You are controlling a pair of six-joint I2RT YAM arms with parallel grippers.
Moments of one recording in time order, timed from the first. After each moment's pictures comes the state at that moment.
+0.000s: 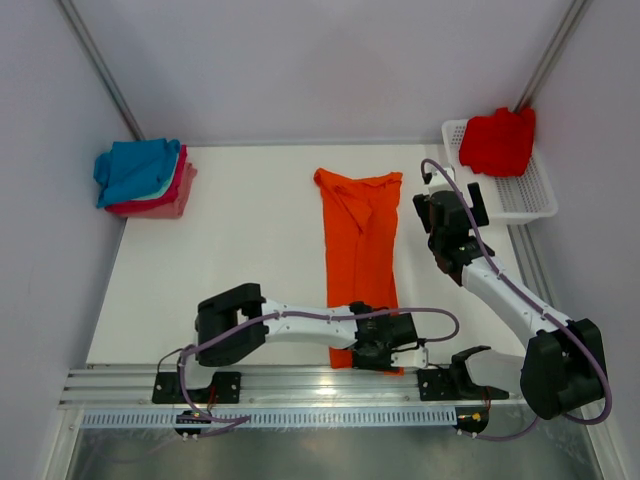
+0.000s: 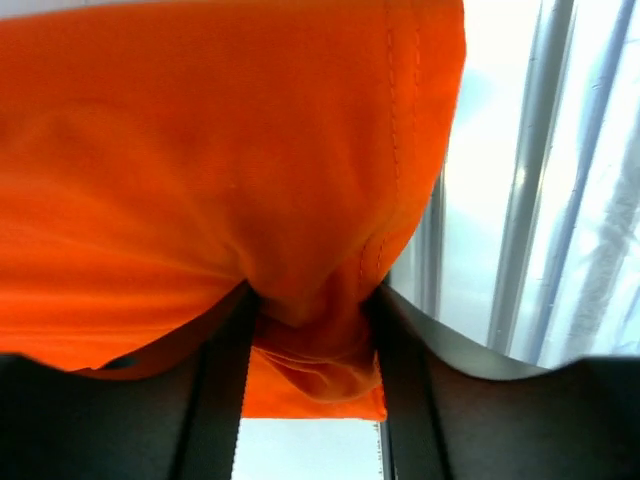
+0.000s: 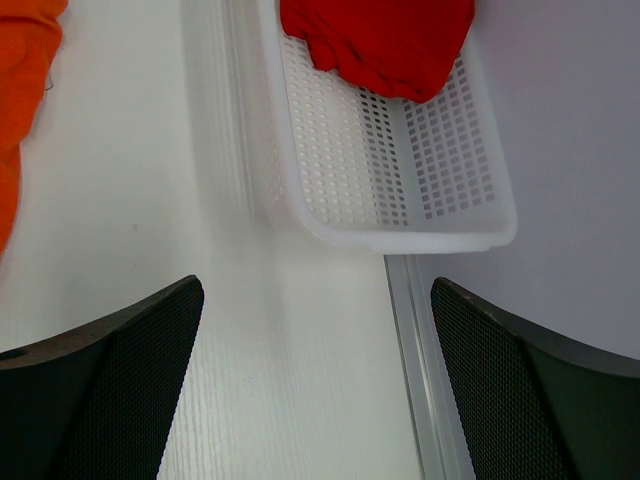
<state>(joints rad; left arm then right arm) -1.41 1.99 1.39 -0.67 0.00 0.29 0.31 1.20 0.77 0.03 0.67 -0.32</state>
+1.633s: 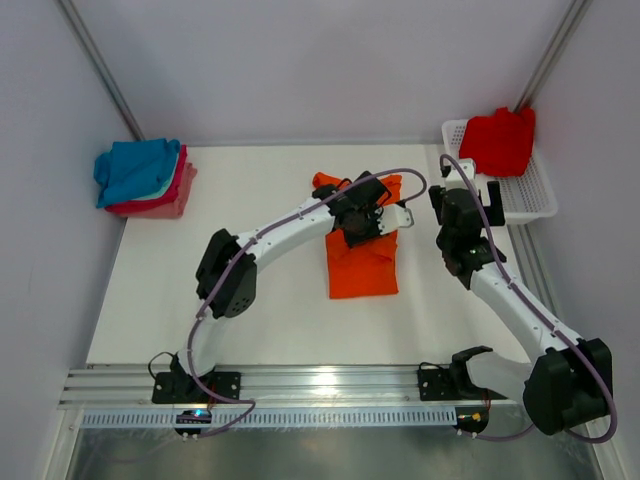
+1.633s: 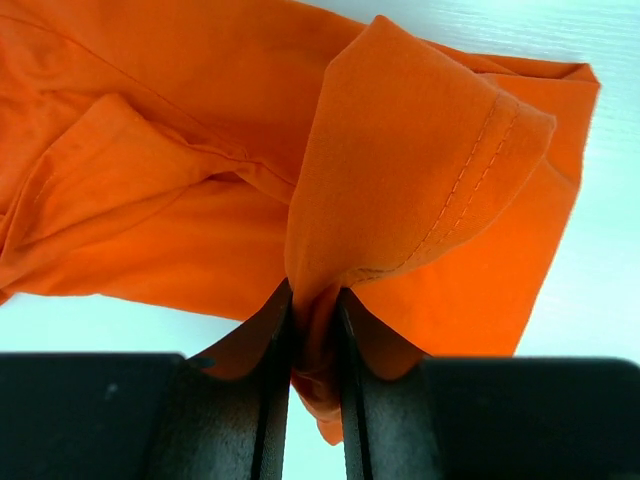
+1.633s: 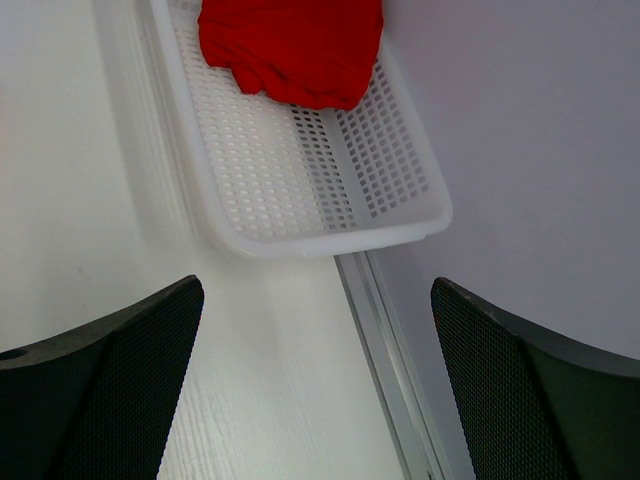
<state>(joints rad) -0.88 2.13 1.94 -0.83 0.12 0.55 0.27 1.12 0.78 0.04 0.76 -0.31</state>
